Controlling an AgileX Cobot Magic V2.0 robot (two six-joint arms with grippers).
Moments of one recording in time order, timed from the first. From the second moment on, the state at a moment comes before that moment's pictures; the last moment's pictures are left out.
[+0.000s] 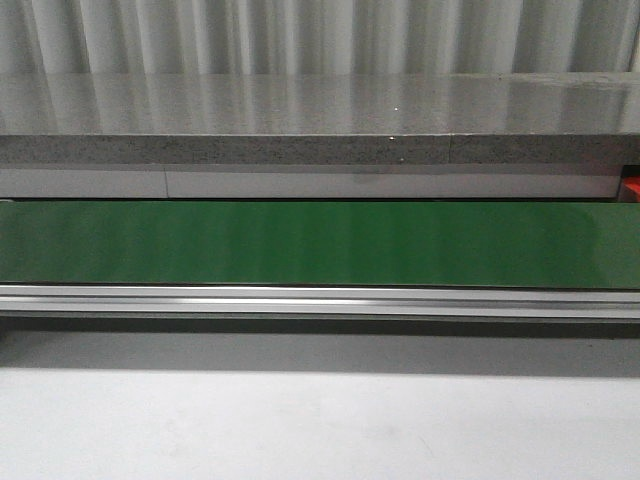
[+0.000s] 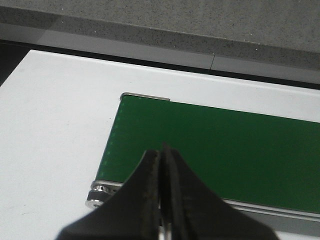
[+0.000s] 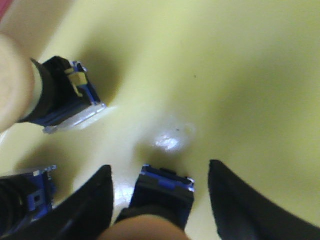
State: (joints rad) left arm 0.04 0.59 -0.57 -0.04 0.52 -0.02; right arm -0.82 1.58 -0.74 0.14 0.30 0.15
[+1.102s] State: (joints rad) left arm 0.04 0.59 -0.57 -0.04 0.52 -0.02; right arm 0.04 0.86 -0.71 0.20 0.34 -0.22
